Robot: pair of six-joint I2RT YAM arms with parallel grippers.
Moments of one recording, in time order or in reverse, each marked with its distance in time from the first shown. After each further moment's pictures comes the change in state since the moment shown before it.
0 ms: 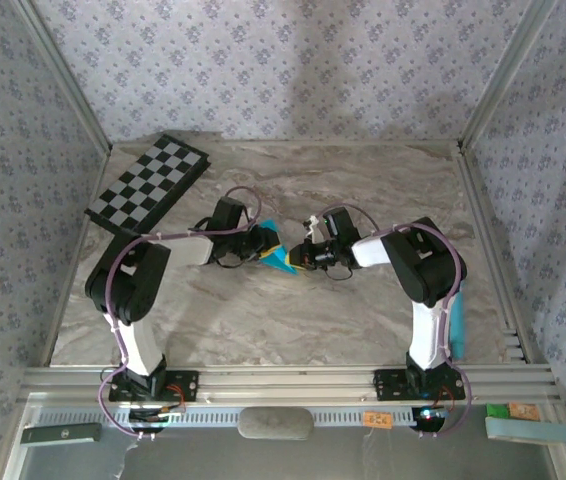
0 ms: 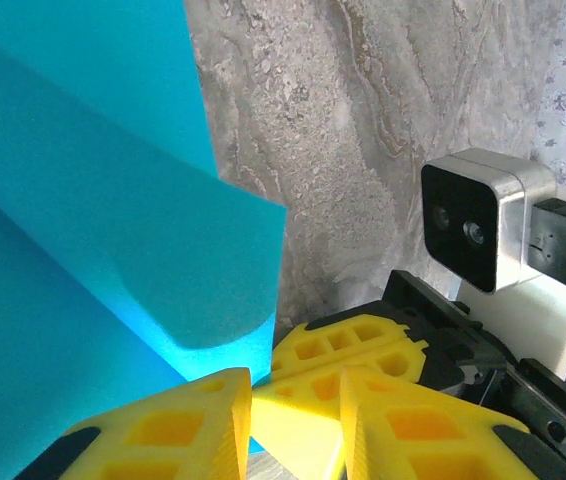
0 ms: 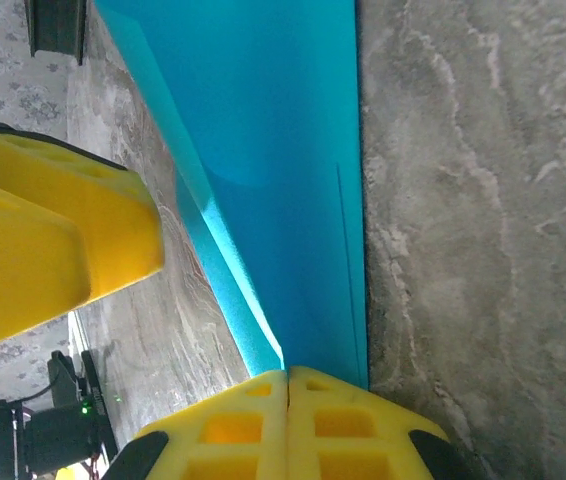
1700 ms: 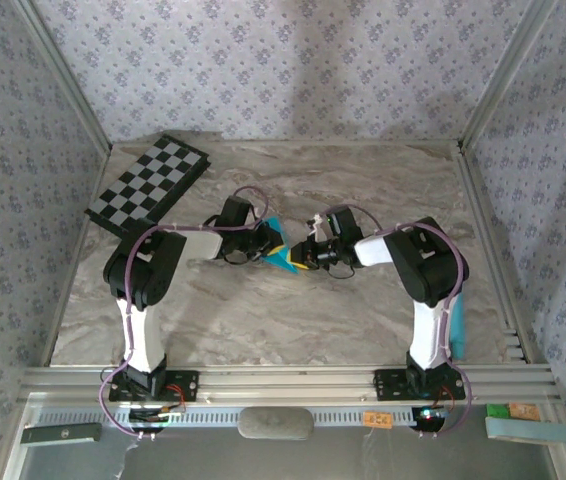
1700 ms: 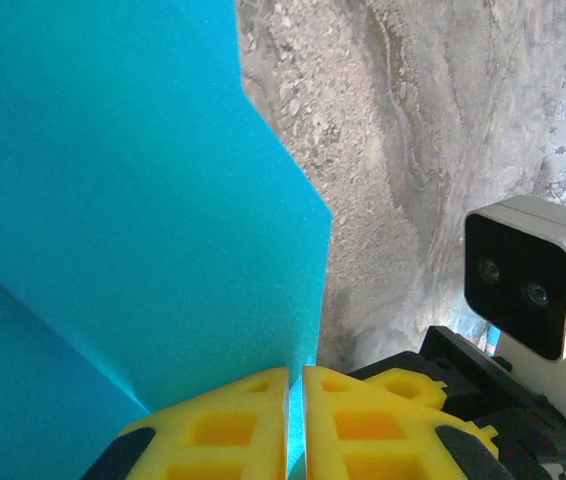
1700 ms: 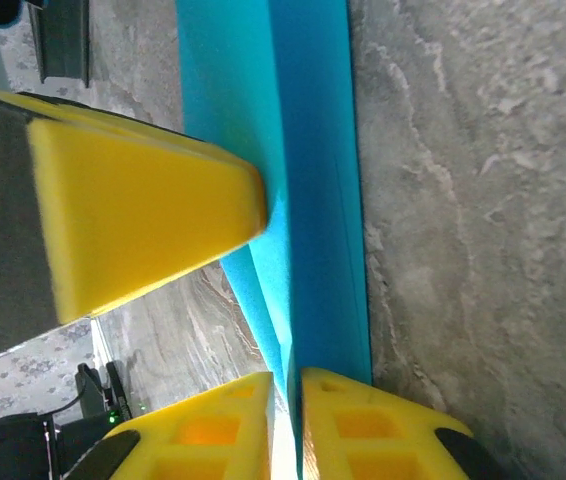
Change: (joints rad) left arm -0.003 0.136 0.087 0.040 0.023 -0.026; right arm -0.019 -0.014 -0.006 -0.016 -0.006 0.053
